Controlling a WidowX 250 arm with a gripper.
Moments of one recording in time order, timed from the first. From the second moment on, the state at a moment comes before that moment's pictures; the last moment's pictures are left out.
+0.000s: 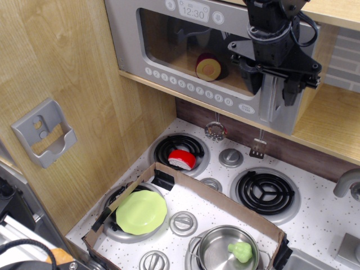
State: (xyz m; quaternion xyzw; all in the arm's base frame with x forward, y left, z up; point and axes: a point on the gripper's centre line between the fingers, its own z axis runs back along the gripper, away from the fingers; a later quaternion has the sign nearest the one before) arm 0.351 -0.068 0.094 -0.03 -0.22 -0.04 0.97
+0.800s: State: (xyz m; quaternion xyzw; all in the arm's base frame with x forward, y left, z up) arm 0.311 -0.053 0.086 0.00 -0.21 0.01 0.98
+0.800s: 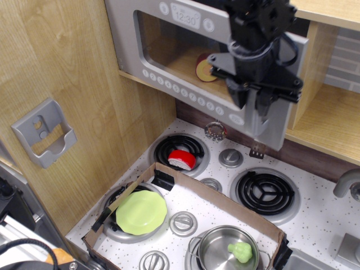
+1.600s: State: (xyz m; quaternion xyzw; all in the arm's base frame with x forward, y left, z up) arm 0.226 -0.013 0.076 0.05 -0.14 0.15 0.98
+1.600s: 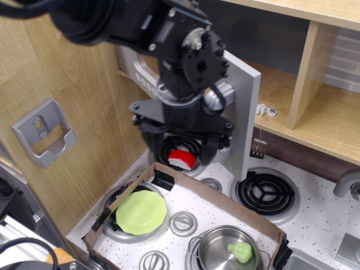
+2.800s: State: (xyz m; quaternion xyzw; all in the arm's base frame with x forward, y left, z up) arm 0.306 -0.138 0.080 -0.09 -0.19 0.07 0.98
